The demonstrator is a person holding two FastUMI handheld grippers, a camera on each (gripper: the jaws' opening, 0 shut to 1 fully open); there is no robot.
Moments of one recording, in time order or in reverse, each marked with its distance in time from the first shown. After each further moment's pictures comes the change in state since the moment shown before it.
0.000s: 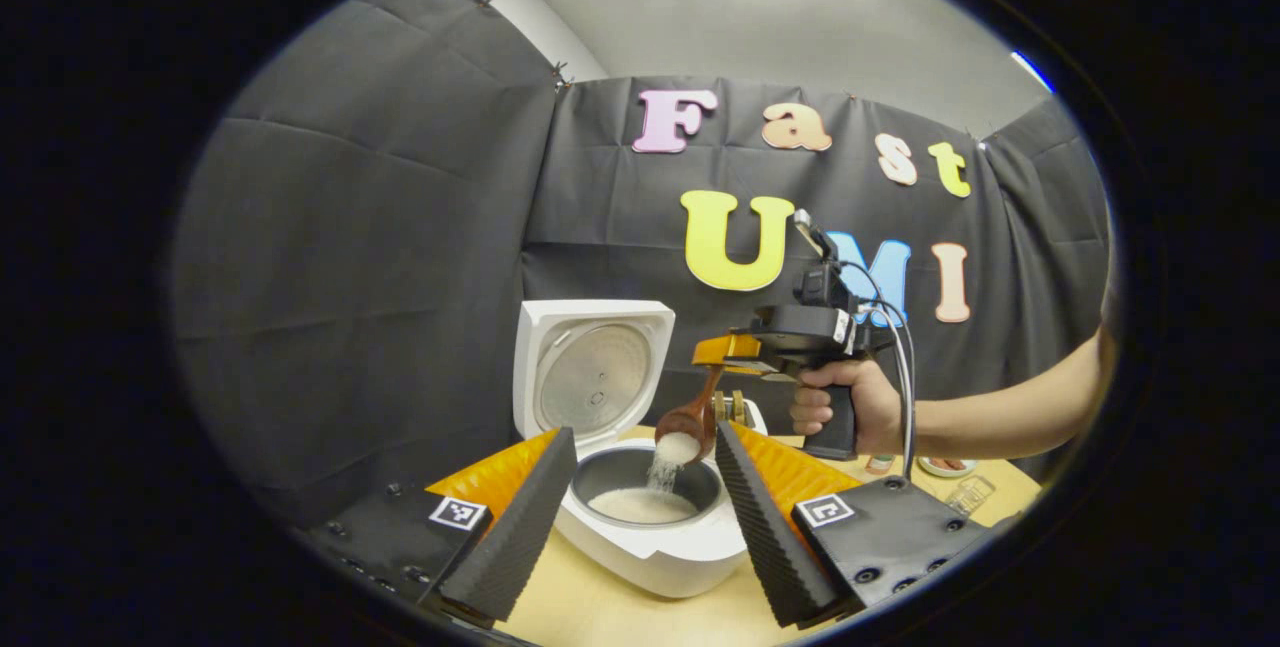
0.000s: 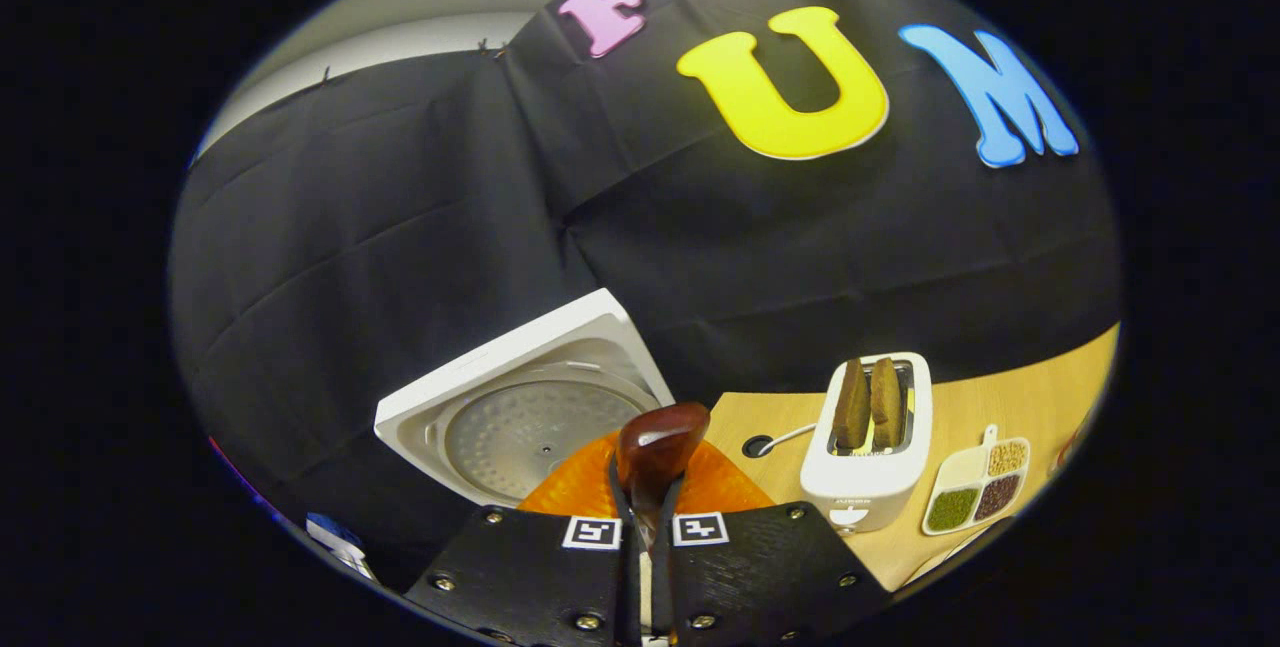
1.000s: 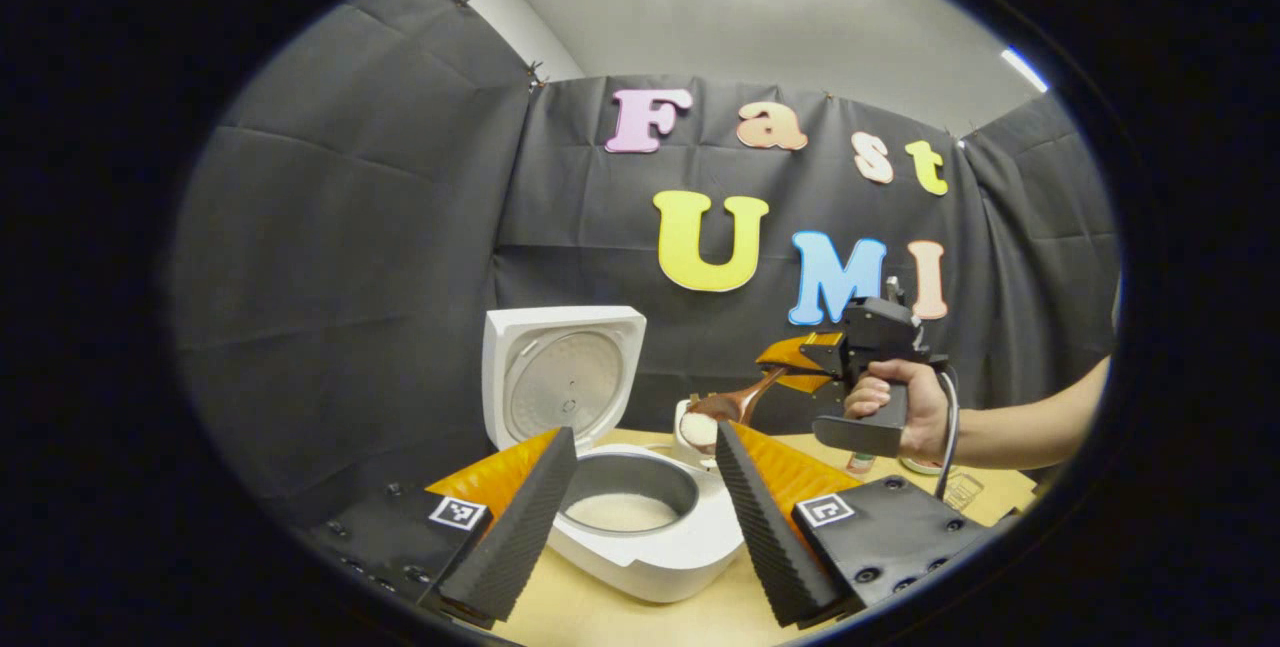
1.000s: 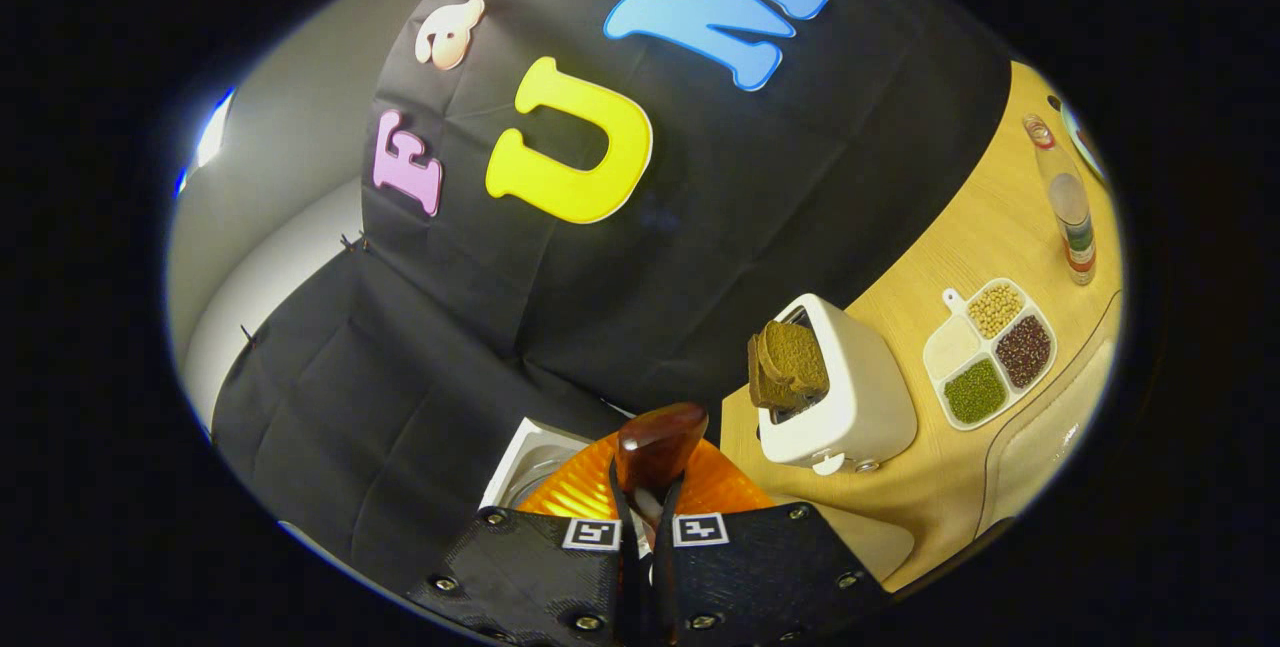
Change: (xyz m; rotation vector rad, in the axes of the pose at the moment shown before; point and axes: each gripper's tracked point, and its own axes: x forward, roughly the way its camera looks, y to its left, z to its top) left arm 0.010 -0.018 0.012 0.014 -0.008 -0.079; right arm -0.071 -0.103 0.015 0.718 -0.147 -0.064
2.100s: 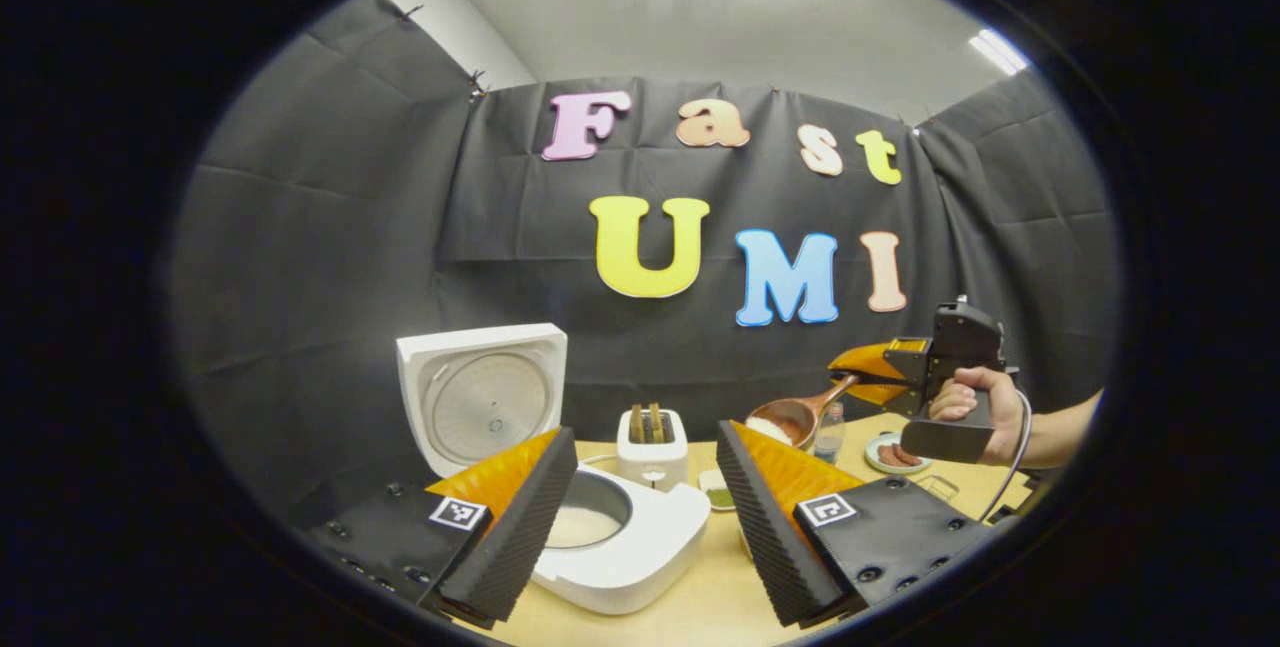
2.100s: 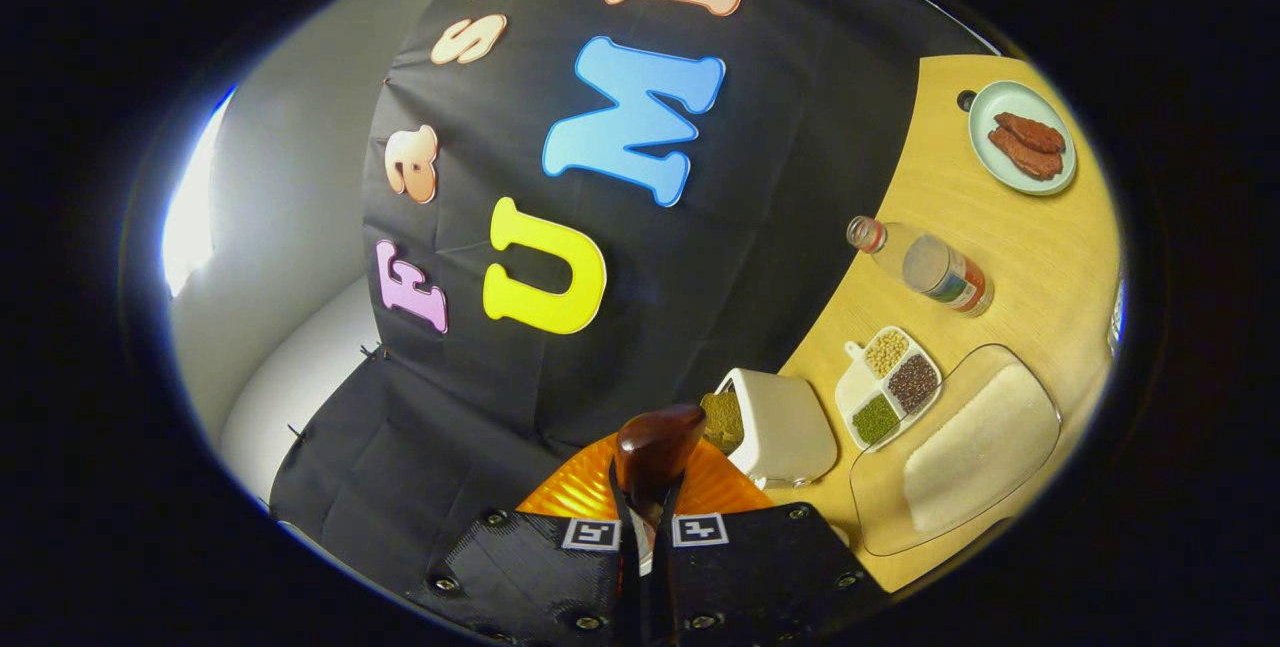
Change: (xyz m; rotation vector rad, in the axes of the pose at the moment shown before) left arm 0.016 -0.086 0.016 0.059 -0.005 -0.100; right arm -0.158 -0.057 0.085 0.225 -0.209 0.009
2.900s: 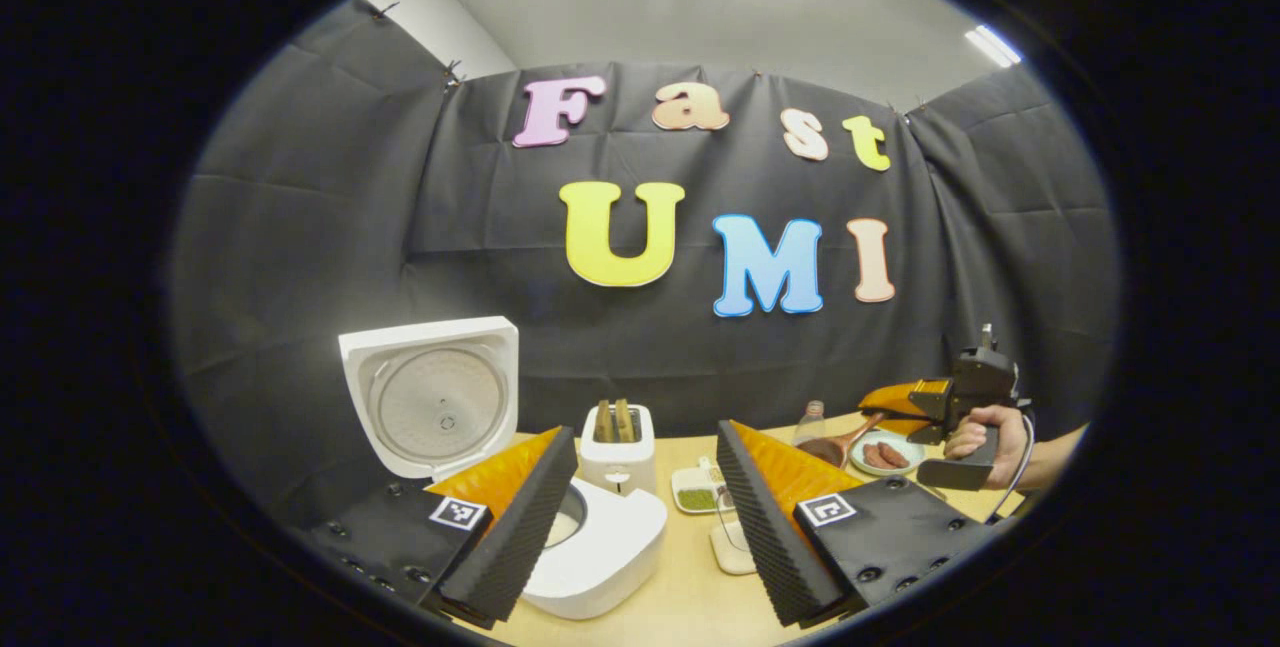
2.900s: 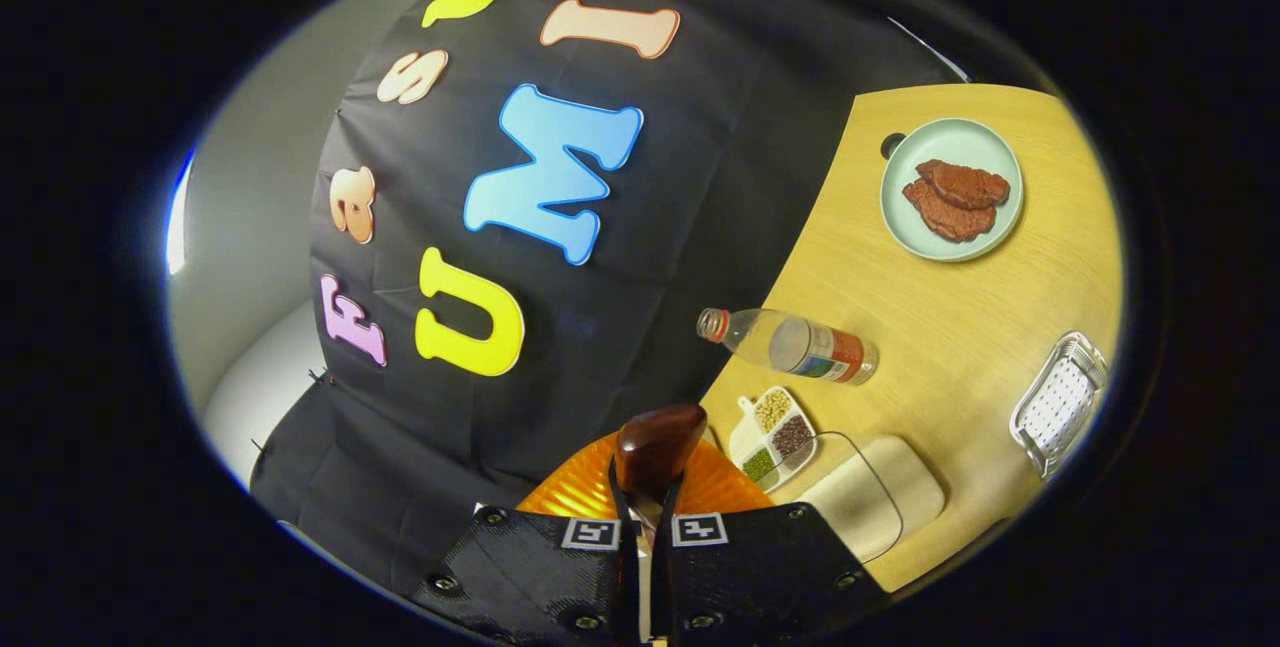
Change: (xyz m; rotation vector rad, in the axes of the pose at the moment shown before) left arm 0.040 -0.064 -0.001 0.011 0.036 -0.034; right arm -0.055 -0.096 0.076 0.035 -0.106 -0.142
